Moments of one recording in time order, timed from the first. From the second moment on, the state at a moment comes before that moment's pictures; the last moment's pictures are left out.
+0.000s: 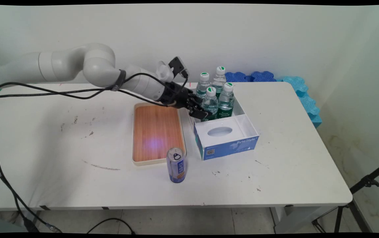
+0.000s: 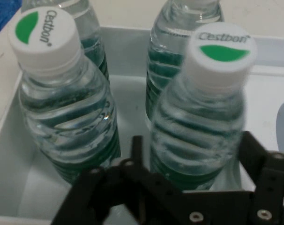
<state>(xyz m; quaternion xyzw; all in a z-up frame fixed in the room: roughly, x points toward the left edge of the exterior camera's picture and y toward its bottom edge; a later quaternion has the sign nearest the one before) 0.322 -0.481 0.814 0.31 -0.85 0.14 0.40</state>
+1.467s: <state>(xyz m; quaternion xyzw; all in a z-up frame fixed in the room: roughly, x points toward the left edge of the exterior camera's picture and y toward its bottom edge) 0.380 -0.441 0.918 0.26 -0.84 0.14 0.45</state>
